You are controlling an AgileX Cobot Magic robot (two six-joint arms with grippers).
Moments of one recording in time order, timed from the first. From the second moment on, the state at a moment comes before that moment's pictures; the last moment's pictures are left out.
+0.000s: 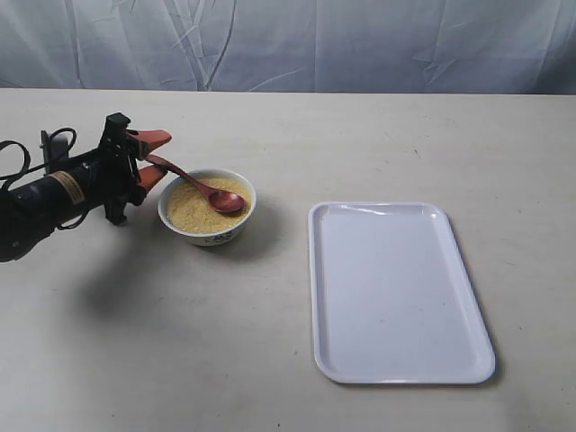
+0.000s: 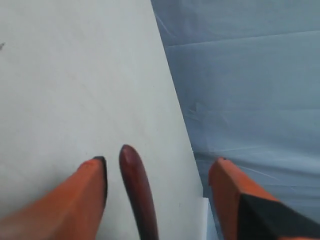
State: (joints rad) left arm -0.04 2.21 -0.85 0.65 -1.10 -1.67; right arm 0.14 0.01 0.00 0.01 0.36 0.07
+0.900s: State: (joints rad) left arm -0.04 2.23 -0.86 0.70 -1.20 -1.81; right arm 0.14 0.01 0.00 0.01 0.36 0.07
